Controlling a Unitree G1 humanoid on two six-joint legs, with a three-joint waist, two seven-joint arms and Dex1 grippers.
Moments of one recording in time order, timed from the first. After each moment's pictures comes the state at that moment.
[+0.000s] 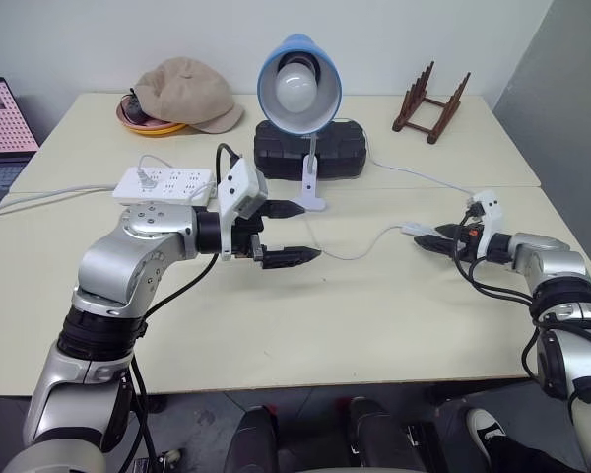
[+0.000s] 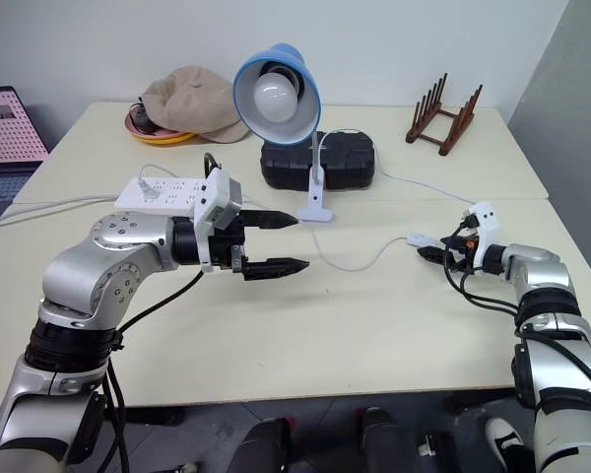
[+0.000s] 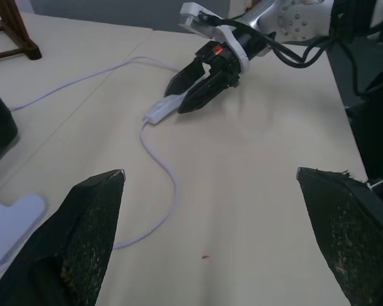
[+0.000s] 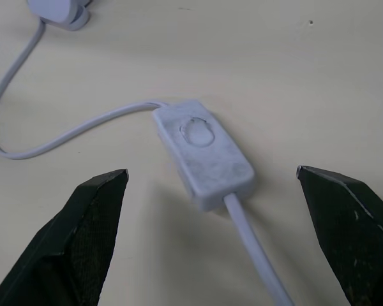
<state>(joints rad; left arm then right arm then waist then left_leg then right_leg) -0.65 0.67 -0.09 -0.19 -0.52 0.69 -1.06 -0.88 -0.62 -0.04 1.04 0.21 0.32 1.07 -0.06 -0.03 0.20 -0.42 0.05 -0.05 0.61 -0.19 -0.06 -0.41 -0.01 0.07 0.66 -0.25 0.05</state>
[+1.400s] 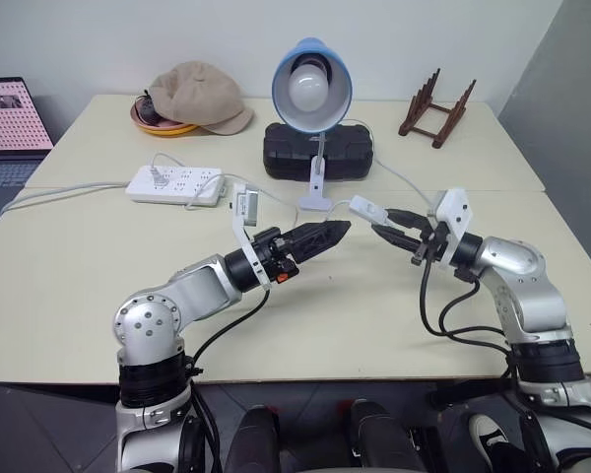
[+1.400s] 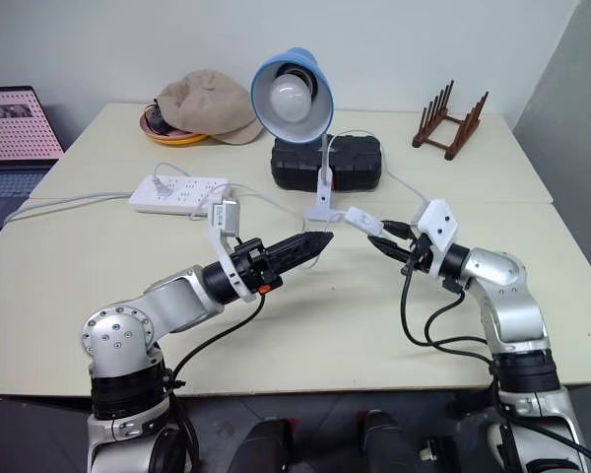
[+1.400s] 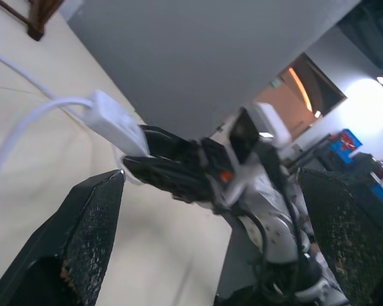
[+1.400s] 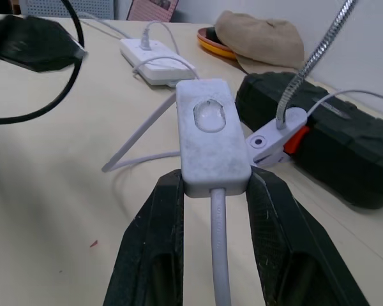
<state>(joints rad) -0.45 0.22 0.22 -0.28 -1.29 1.14 -0.23 -0.43 -0.49 -0.01 -0.05 0.23 0.17 0.90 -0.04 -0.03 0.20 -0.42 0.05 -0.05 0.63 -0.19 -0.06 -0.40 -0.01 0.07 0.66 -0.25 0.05</state>
